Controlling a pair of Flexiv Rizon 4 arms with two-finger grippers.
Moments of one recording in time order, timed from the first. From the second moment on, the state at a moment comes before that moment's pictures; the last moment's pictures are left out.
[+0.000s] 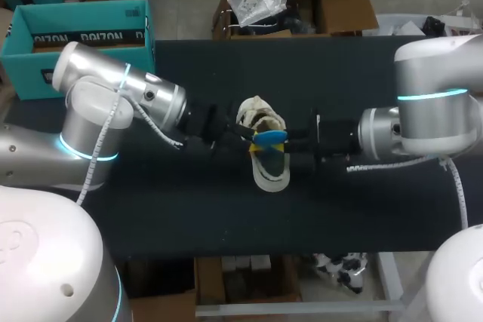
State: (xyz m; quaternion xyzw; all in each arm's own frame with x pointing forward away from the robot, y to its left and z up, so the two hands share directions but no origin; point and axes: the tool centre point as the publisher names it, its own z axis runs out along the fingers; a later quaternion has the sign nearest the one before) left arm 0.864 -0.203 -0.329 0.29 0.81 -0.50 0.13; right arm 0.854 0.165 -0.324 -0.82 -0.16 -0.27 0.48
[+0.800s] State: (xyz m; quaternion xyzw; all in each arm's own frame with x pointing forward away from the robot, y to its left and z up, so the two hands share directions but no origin) left arm 0.852 -0.199 -0.320 0.36 0.78 -0.47 0.19; right arm 0.834 0.175 -0.316 -0.84 -0.19 -0.30 0.41
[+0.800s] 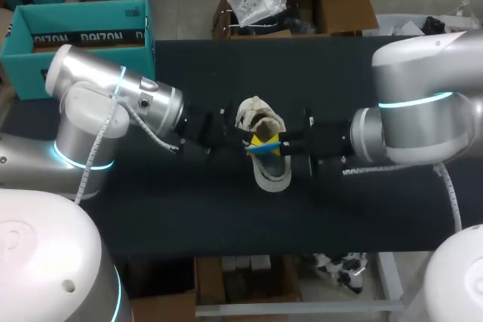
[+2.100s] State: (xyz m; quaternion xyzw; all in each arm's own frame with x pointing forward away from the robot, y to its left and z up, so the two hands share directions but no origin) left arm 0.881 -0.203 -0.346 0.35 0.79 -0.46 0.18; right arm 0.847 0.171 -0.353 -0.87 -0.15 -0.31 0.36
